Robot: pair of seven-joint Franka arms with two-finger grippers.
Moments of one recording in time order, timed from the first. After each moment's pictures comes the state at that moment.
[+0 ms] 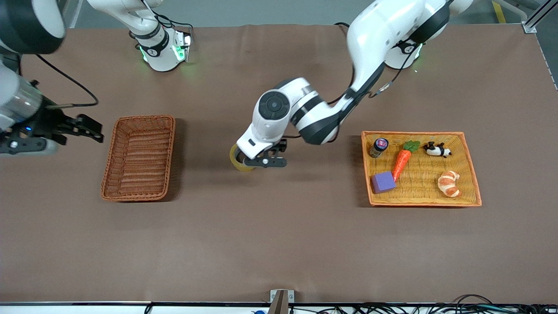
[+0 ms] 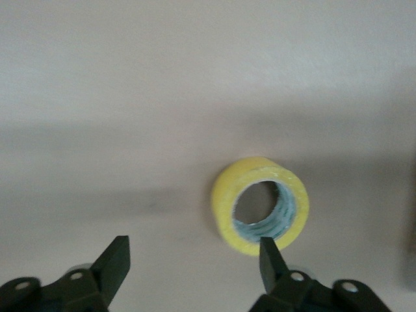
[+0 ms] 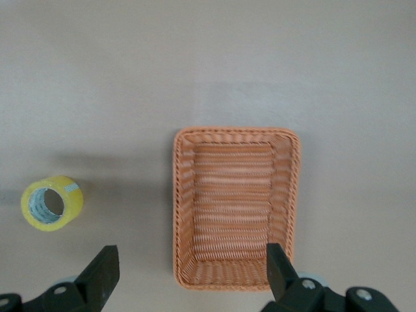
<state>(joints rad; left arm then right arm) -0.53 0.80 -0.43 -1.15 0.17 1.96 -0.88 0.13 0.10 -0.03 -1.58 0.01 1.69 0.02</state>
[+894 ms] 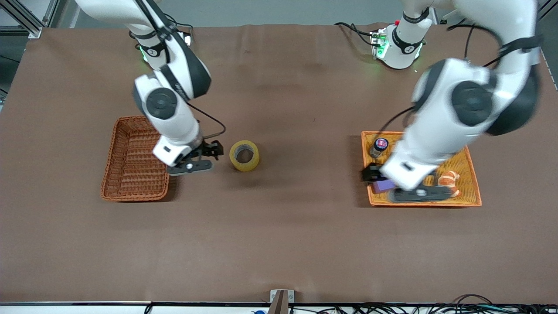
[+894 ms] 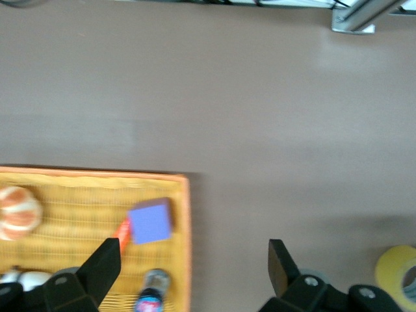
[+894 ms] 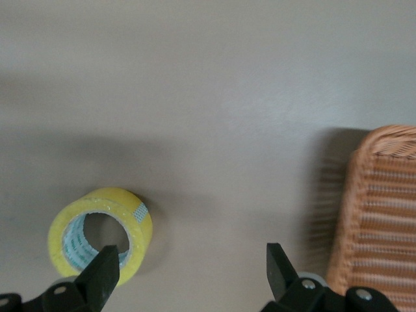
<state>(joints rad) -0.15 0.42 -0.22 -1.28 0.07 1.80 -0.37 0.31 0.35 0.21 -1.88 -0.15 2.20 0.44</state>
